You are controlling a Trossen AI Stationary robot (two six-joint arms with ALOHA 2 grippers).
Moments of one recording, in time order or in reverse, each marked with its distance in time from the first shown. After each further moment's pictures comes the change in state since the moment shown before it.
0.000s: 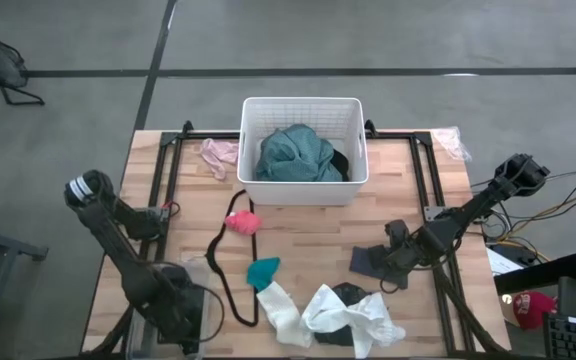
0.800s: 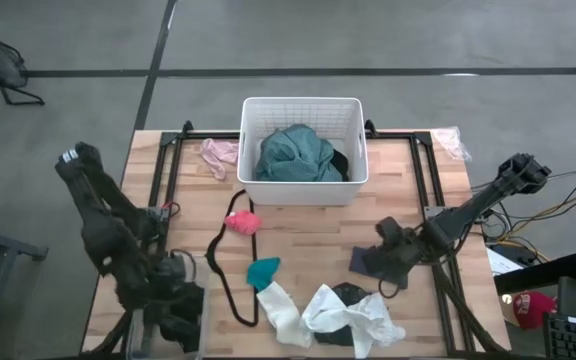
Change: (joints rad) left arm 0.007 -0.399 0.063 -0.039 -0.173 -0.272; right arm -0.016 -0.020 0.200 -0.027 0.100 -0.264
